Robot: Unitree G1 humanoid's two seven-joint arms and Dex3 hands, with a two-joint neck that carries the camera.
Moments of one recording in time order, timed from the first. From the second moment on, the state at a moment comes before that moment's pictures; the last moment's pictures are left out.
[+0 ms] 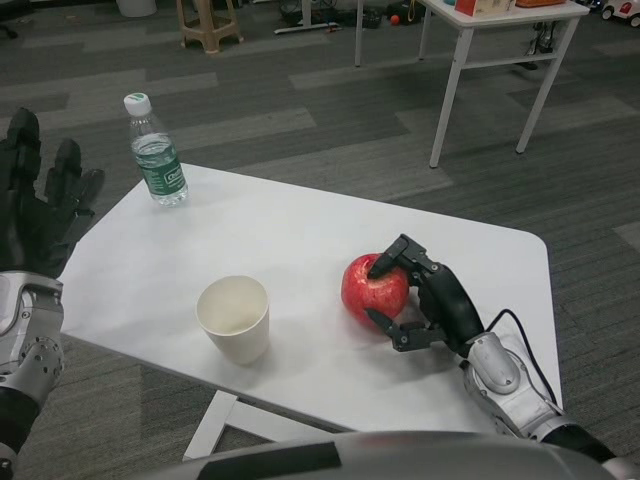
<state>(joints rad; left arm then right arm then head) -0.38 0.41 -0.13 0.57 -0.77 -0.62 -0.19 0.07 -0.47 0.32 0.33 0.28 -0.69 -0.06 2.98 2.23</state>
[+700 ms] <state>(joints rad) -0.38 0.41 -0.13 0.57 -0.77 -0.62 -0.19 0.08 -0.46 0.32 0.34 0.28 -0.69 -0.06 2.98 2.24</state>
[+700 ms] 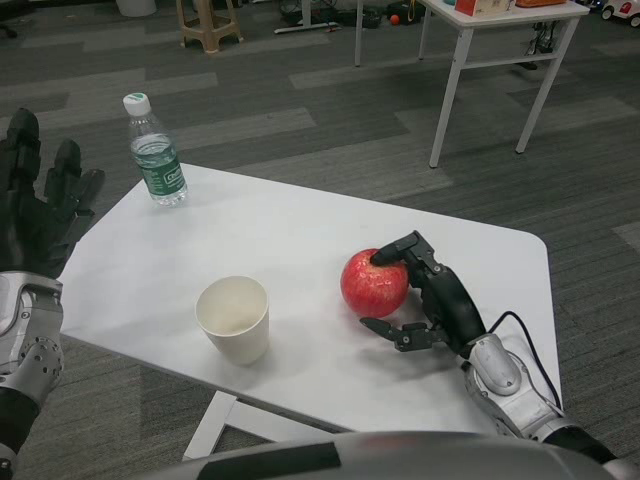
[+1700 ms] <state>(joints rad) -0.36 0.41 -0.13 0.55 -0.77 -0.62 -0.19 0.09 -0.46 0.33 0.35 0.28 -0.68 -0.04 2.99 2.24</state>
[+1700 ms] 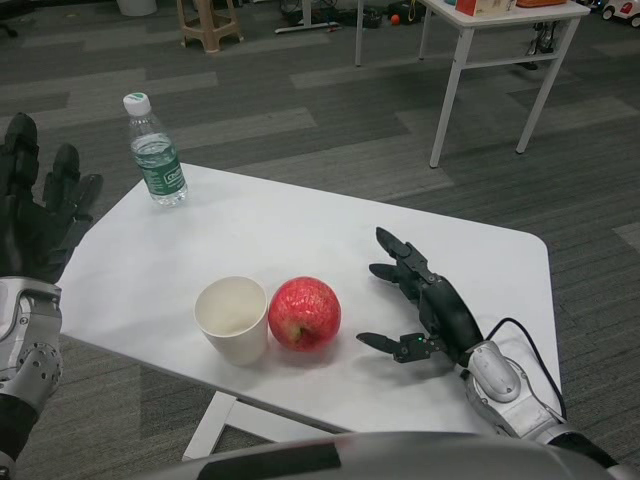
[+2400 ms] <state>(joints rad) -0.36 0.41 -0.13 0.55 -0.77 -0.62 -0.19 0.09 -0.45 0.27 0.33 0.28 -0.68 -0.03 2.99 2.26</state>
